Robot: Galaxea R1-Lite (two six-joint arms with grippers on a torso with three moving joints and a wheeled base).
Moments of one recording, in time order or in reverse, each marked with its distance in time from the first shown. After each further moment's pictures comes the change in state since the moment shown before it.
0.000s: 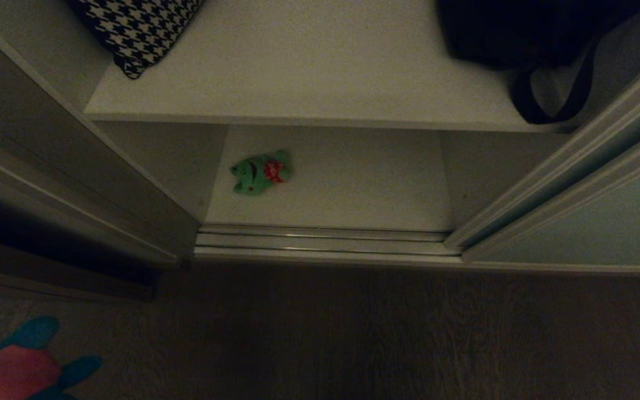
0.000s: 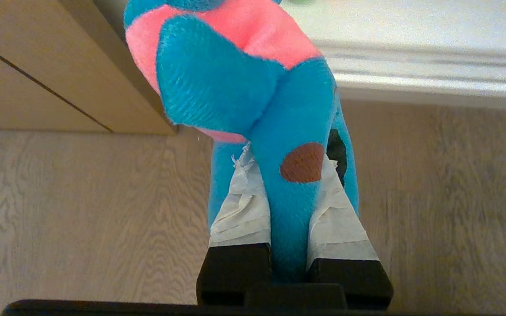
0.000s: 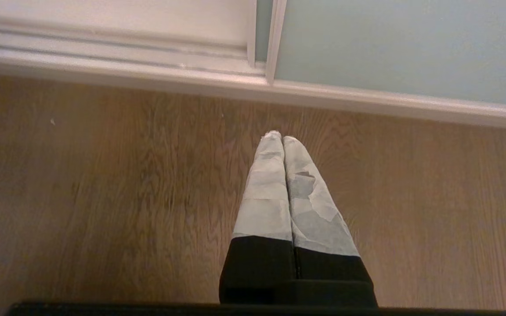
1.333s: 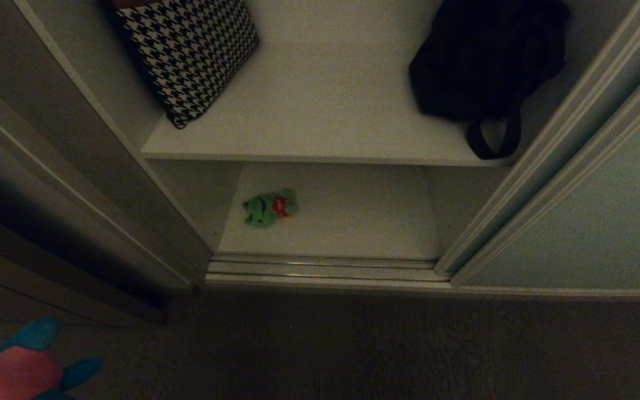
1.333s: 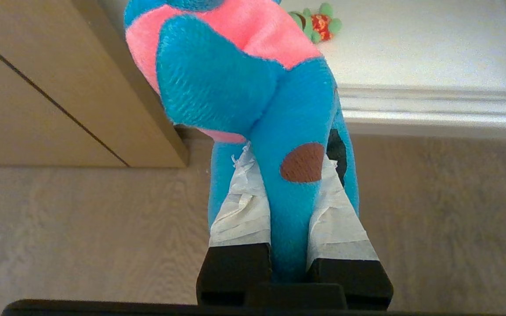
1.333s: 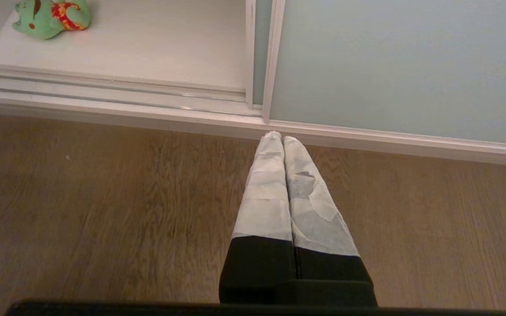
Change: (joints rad) left arm 0.000 -0.001 0.000 0.005 -0.003 0.016; right arm 0.000 0.000 0.000 0.000 0.000 0.000
